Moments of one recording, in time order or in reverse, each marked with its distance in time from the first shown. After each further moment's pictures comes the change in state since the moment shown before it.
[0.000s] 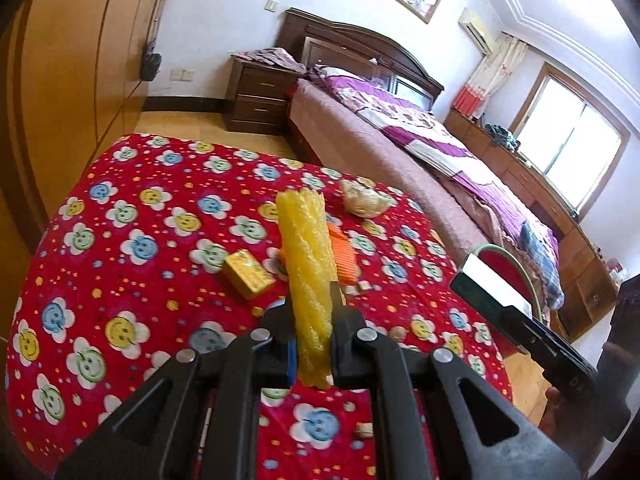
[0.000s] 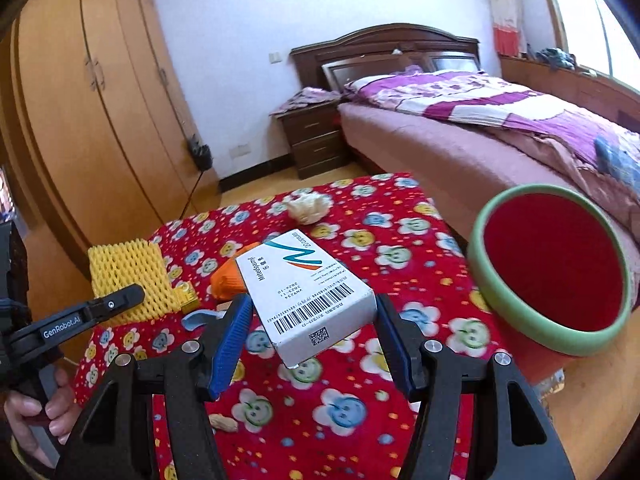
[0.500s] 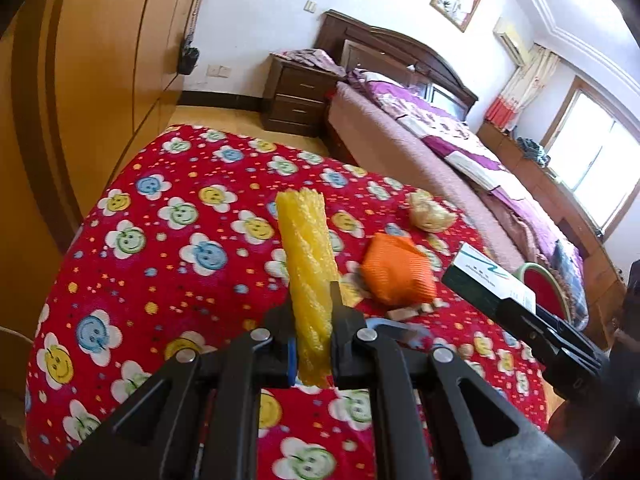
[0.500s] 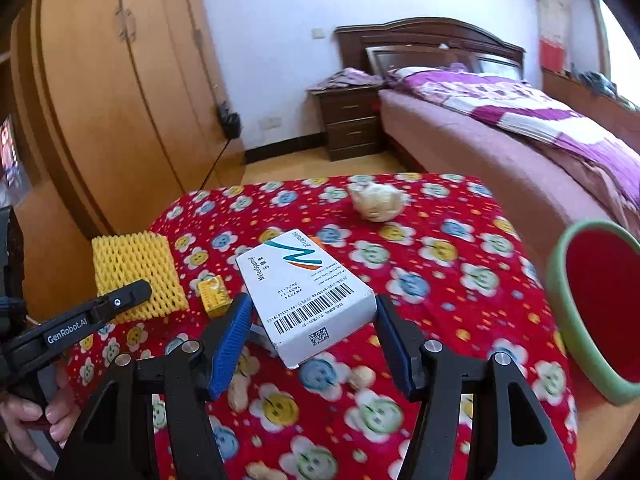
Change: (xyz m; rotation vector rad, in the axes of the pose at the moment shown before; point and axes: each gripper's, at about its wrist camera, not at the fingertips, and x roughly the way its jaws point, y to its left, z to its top) left arm 0.007 0.057 0.005 -0.064 -0.018 0.101; right arm 0.067 0.064 0.011 -0.130 0.078 0.056
